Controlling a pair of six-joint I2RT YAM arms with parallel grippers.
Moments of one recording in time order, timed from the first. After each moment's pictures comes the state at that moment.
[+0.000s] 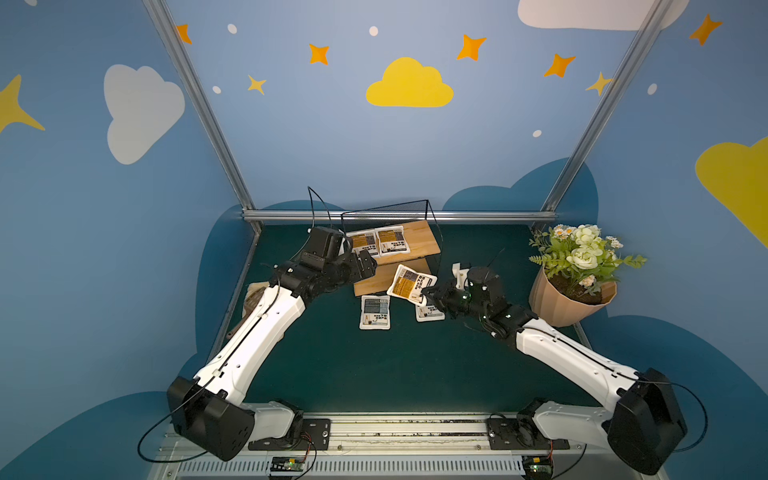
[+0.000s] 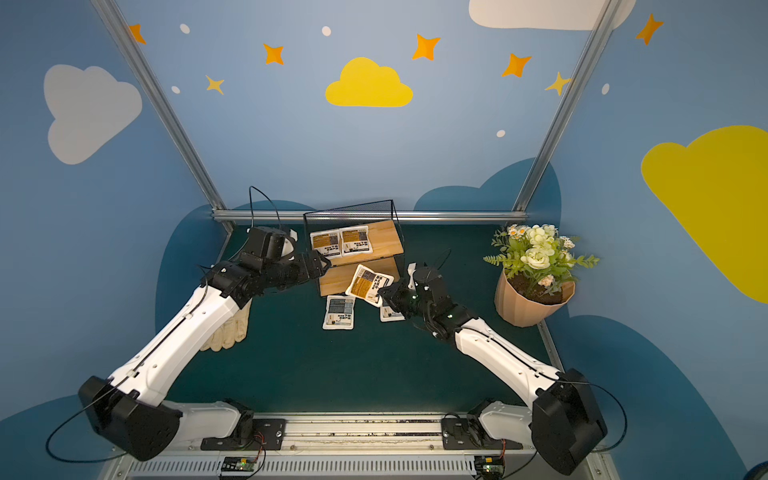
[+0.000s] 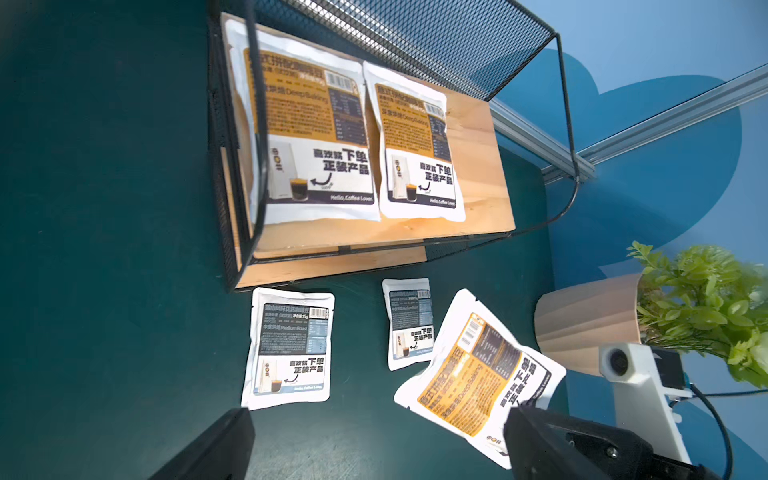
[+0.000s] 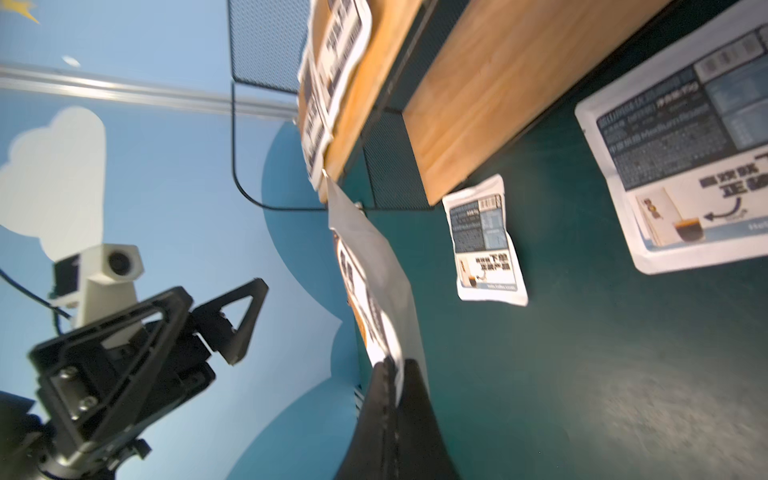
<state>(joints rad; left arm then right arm) -0.39 1.36 1.37 -0.75 0.16 -0.67 0.65 1.24 0.84 -0.02 -0.23 1.26</state>
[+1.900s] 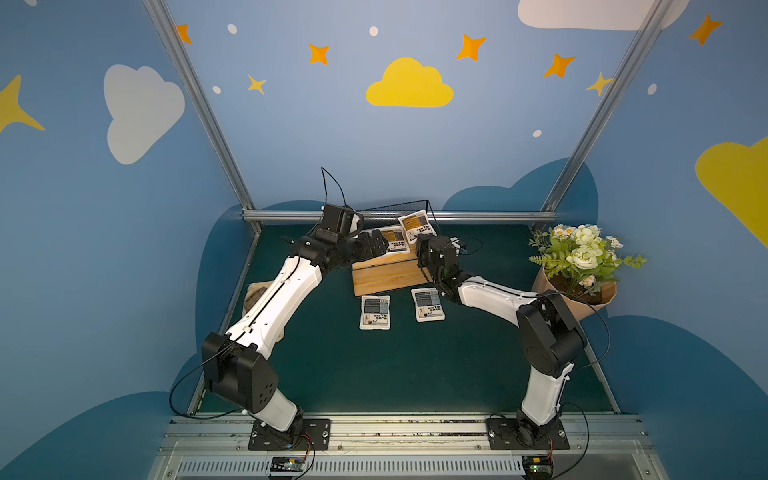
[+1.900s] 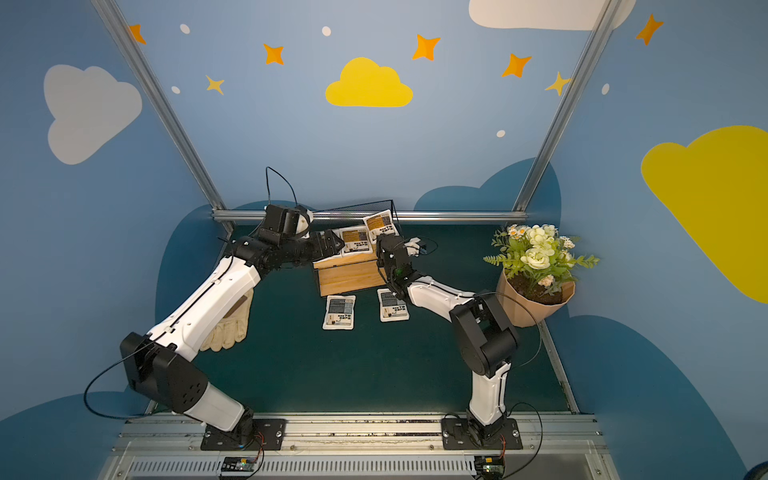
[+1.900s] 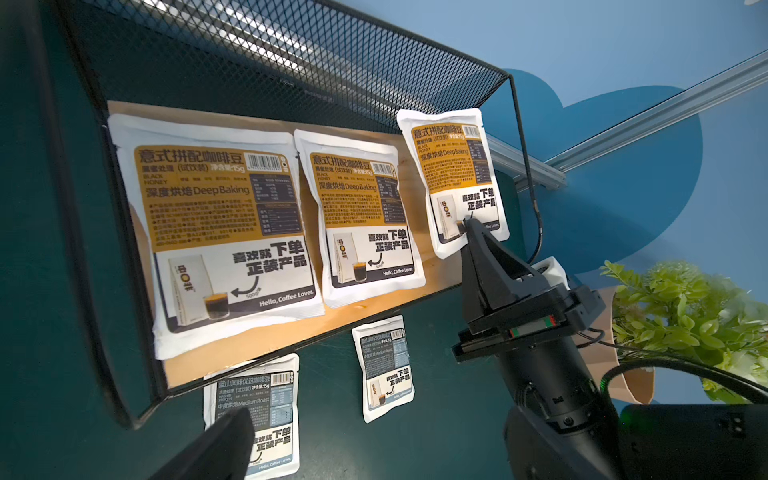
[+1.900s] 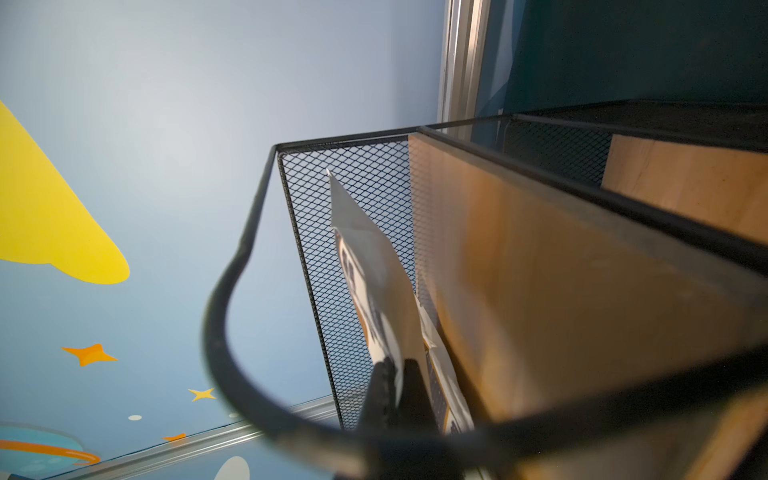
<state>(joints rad) -0.37 1.57 1.56 -0.69 0.22 -0.61 0.64 1.88 1.26 0.42 0.36 1.73</state>
